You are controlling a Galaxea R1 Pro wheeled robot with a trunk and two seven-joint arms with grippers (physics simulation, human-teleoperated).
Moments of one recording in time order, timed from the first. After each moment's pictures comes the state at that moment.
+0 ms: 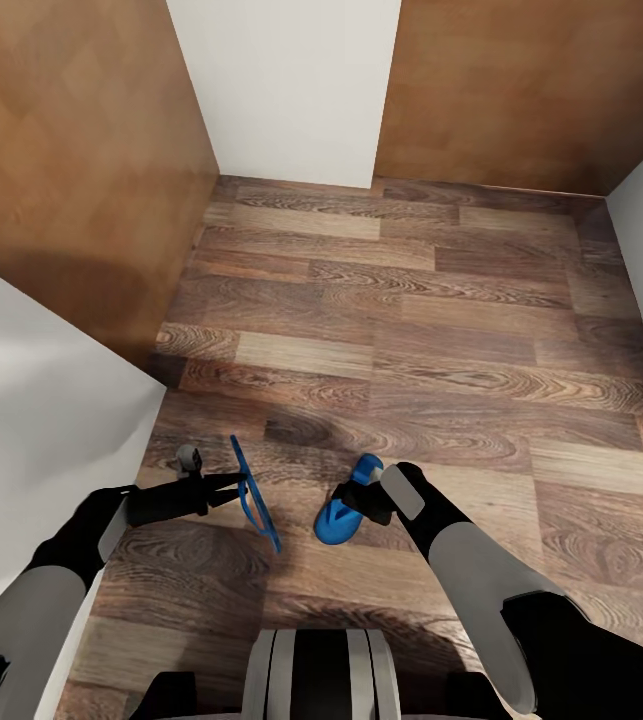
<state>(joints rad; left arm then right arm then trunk) -0.81 0.19 0.12 -0.59 0.19 0.87 -1.42 -0.97 0.17 0.11 -0.40 -0.74 0.67 -0.30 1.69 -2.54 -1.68</state>
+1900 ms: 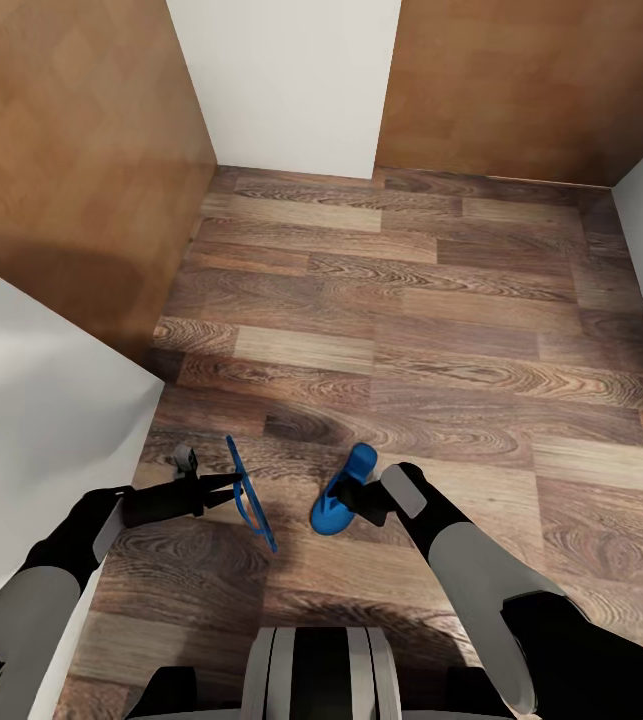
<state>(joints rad) -0.81 0.20 0.11 -0.58 0.19 0.87 -1.42 -0.97 0.17 0.11 -0.40 -0.83 0.66 -0.31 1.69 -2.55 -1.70</state>
